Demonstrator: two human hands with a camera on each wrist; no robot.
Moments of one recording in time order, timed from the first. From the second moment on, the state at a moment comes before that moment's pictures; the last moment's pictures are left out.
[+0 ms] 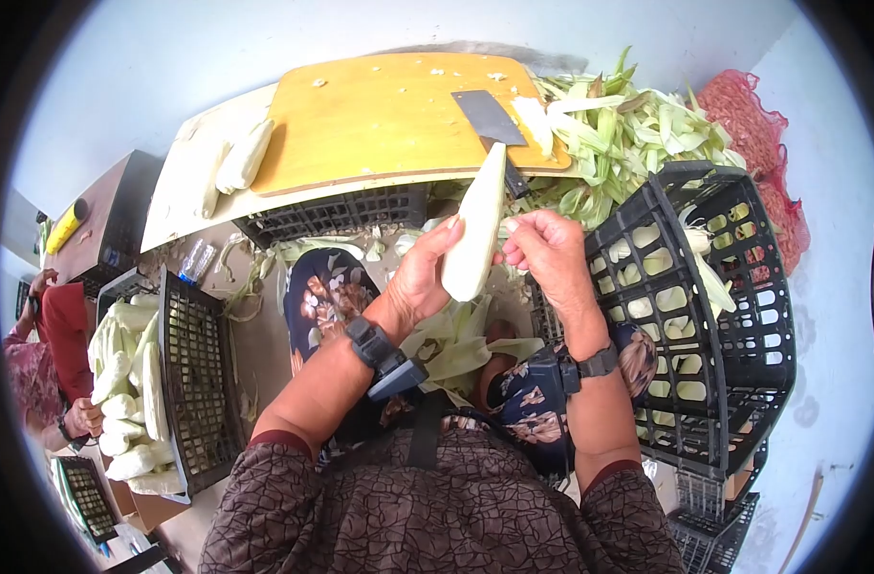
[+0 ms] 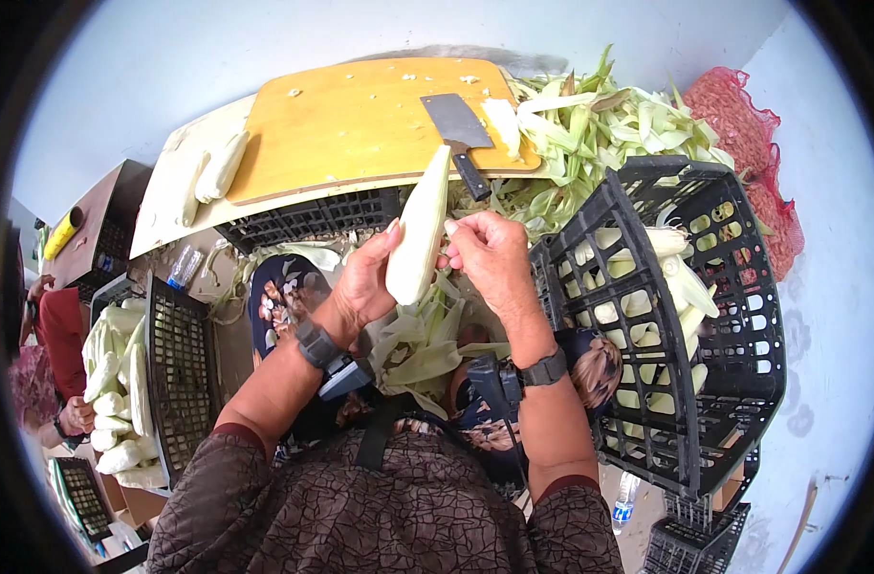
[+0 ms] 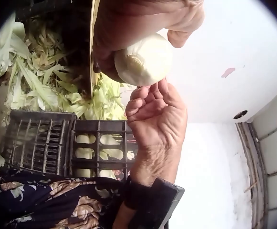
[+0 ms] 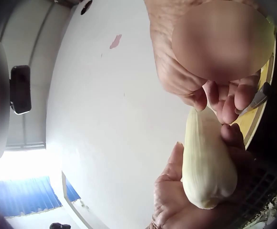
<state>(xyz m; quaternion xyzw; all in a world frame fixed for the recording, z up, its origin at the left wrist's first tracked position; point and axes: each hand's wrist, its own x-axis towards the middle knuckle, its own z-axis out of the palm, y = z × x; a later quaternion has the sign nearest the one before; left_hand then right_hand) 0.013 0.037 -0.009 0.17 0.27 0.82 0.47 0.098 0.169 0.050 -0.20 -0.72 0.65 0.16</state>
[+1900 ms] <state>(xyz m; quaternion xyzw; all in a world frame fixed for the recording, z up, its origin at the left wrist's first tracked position) 0.024 0.024 -0.007 0.23 0.39 0.73 0.51 0.096 0.188 0.046 -0.09 -0.54 0.82 0.18</state>
